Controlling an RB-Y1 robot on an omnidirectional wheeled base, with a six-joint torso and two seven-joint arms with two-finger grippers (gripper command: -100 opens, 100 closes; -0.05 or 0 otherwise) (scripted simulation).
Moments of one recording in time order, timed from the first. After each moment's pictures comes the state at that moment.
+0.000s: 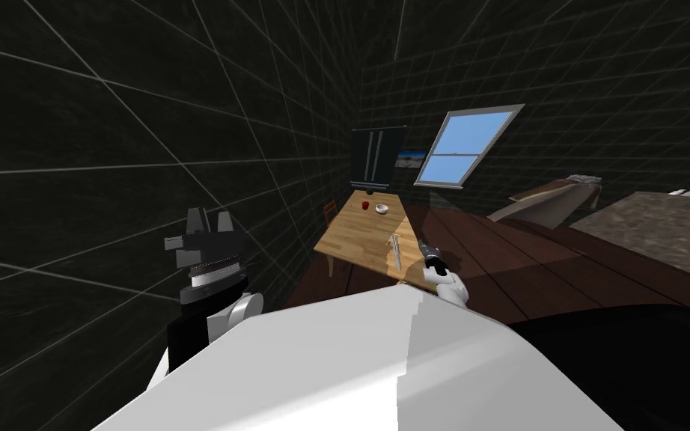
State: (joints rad) left arm 0.49 0.05 0.07 -2.37 0.11 -0.51 0.04; right arm 0.02 -0.34 -0.68 -0.99 0.21 -0.20 0.95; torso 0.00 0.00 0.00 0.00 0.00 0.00
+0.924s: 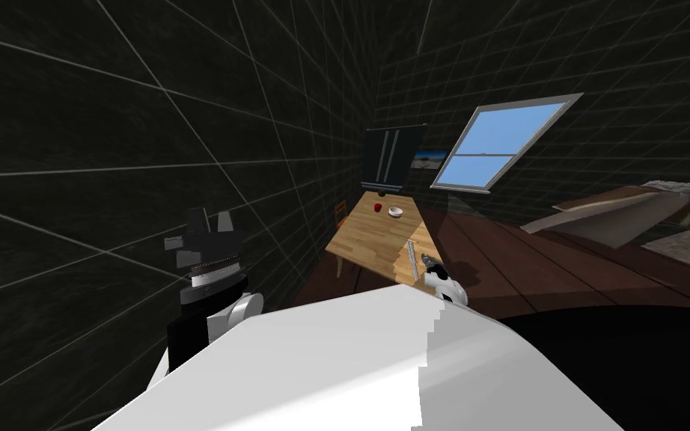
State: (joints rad) left arm 0.49 0.05 0.07 -2.37 0.11 -0.51 0.04; right arm -0.09 -0.38 -0.84 -0.67 0.24 -0.14 1.14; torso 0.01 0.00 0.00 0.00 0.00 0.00
